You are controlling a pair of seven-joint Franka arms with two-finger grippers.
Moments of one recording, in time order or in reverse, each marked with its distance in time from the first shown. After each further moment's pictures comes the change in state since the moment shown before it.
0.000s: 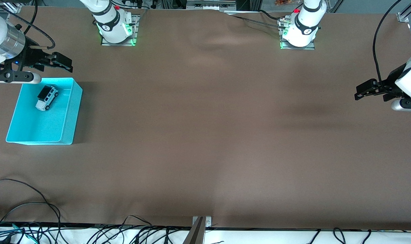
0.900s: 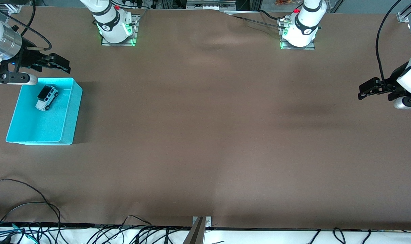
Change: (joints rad) left arm -0.002 -0.007 -0.004 0.006 0.037 0.001 0.004; right arm -0.002 0.005 -0.014 0.004 0.000 0.002 0.000
